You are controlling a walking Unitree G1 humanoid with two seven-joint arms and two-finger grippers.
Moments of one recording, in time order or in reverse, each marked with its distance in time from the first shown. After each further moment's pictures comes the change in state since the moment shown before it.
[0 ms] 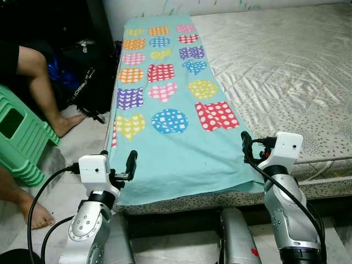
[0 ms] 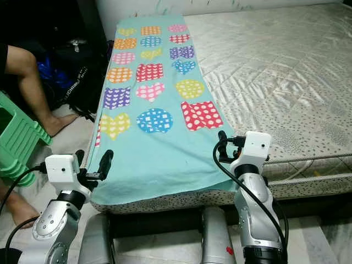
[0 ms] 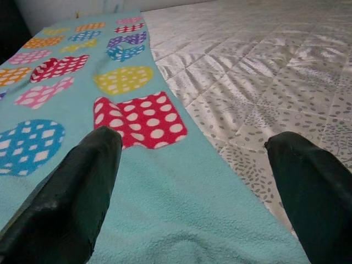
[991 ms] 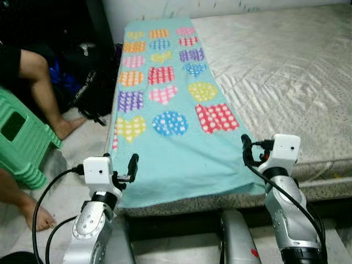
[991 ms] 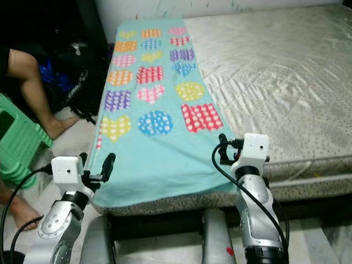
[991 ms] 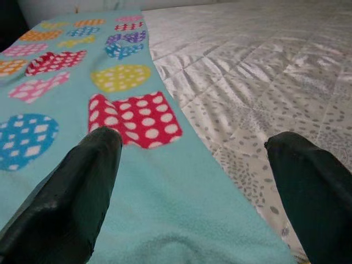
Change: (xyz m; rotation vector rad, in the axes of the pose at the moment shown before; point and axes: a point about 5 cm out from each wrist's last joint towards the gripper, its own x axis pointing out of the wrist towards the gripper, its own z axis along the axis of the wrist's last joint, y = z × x) left arm 0.006 0.002 -0.013 0.015 0.022 -0.002; right arm 0.002 -0.004 -0.007 -0.057 0.007 0.001
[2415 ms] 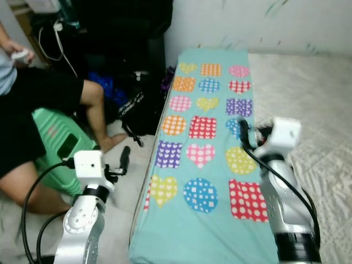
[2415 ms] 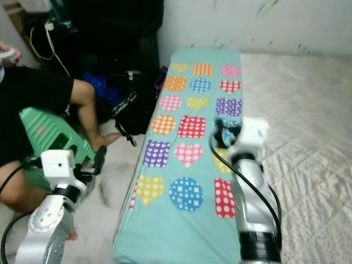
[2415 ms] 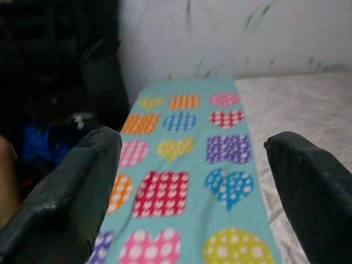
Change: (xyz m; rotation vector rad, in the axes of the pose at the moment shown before) left arm 0.005 0.007 0.011 0.030 -0.047 0.023; right arm 0.017 0.012 0.032 0.045 -0.126 0.033
